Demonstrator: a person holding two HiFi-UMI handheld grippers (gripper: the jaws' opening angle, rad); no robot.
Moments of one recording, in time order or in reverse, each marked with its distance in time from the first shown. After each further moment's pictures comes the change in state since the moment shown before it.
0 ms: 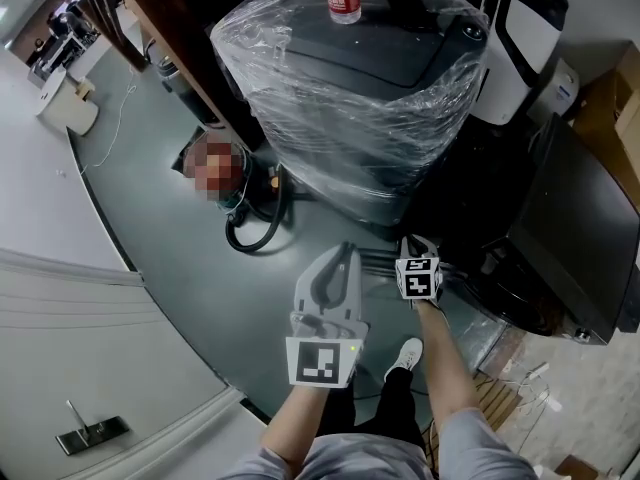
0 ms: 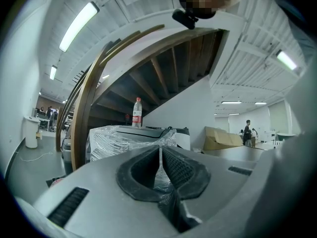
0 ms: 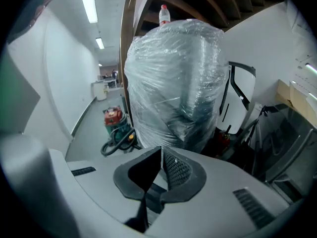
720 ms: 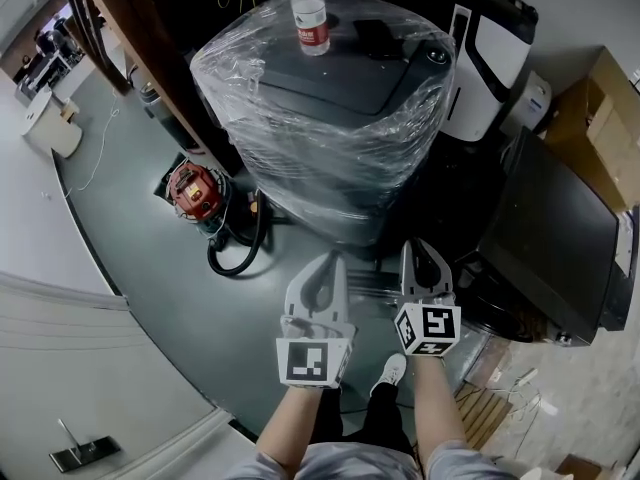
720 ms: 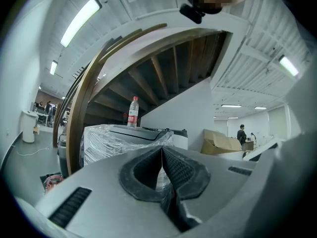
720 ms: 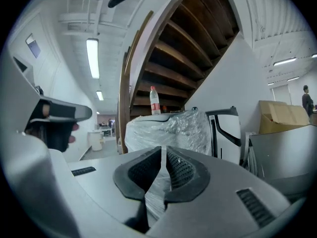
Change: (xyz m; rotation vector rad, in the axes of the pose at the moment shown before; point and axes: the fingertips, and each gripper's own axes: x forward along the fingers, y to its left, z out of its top) left arm 0.027 -0.017 0.009 -0.029 -0.007 -0.022; right arm -0.195 -0.024 0.177 0.139 -0.603 -0.034
